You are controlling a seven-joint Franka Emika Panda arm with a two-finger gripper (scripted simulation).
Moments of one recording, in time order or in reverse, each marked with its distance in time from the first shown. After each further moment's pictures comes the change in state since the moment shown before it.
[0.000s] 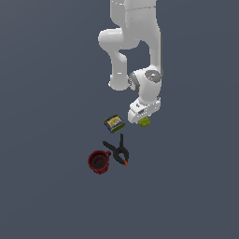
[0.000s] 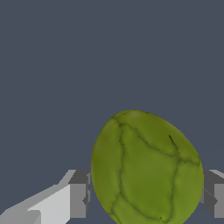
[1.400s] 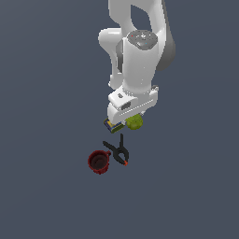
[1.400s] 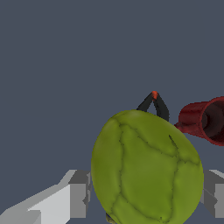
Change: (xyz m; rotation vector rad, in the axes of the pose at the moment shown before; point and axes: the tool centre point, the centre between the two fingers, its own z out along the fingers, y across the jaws) arm 0.073 0.142 -0.174 0.004 0.002 -0.001
